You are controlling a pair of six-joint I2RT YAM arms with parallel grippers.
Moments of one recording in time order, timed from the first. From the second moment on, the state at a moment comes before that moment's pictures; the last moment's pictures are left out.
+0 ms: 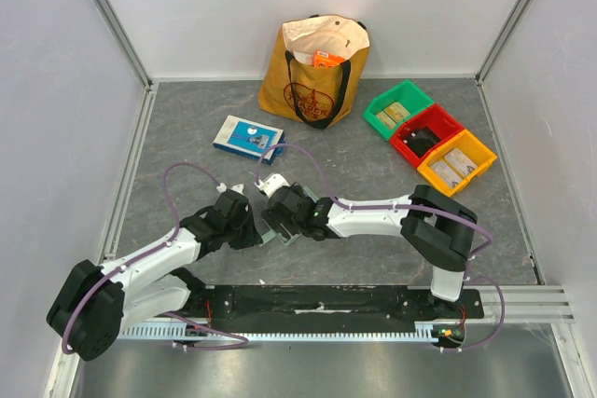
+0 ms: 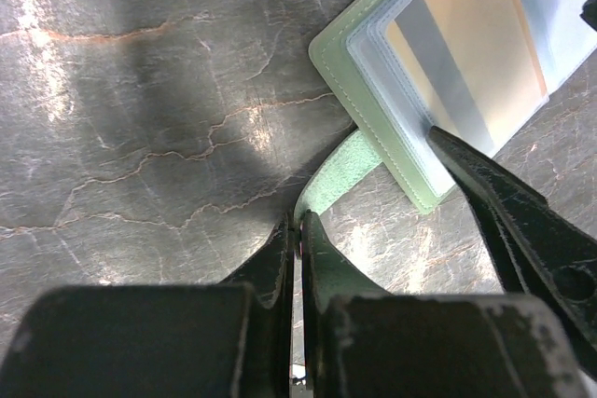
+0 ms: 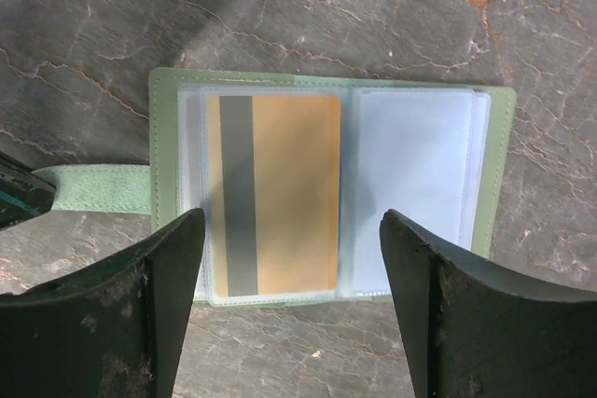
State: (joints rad) left arm -0.61 1.03 0.39 -0.35 0.04 -0.76; right arm 1.13 1.84 1.11 -0.16 0.35 0.21
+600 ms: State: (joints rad) left arm -0.61 1.01 0.39 -0.37 0.03 -0.76; right arm 1.04 1.73 1.11 -0.21 0.39 0.21
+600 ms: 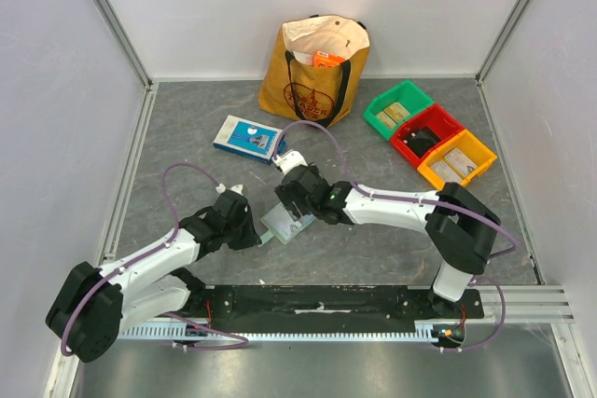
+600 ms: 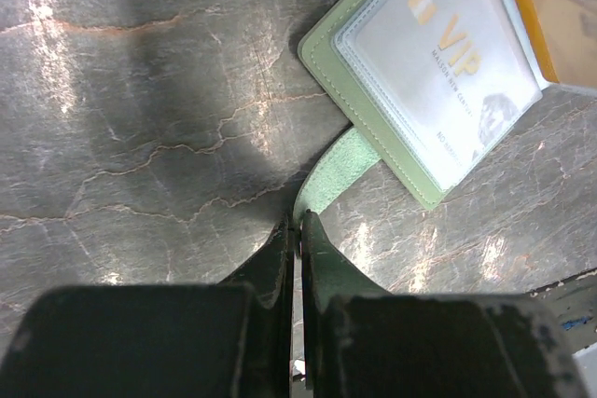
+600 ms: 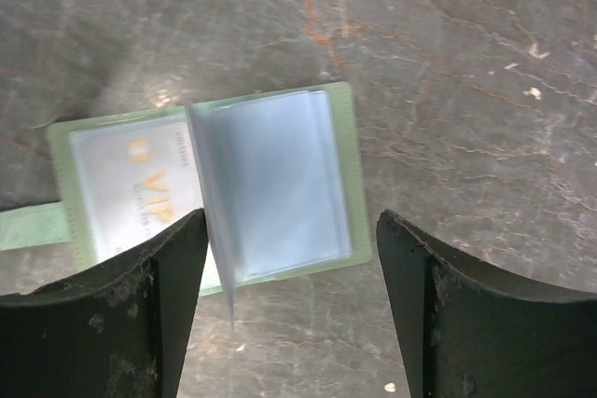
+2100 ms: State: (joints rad) left arm -0.62 1.27 0.58 -0.10 0.03 -0.88; right arm 0.78 1.76 0.89 0.10 -0.16 0.36
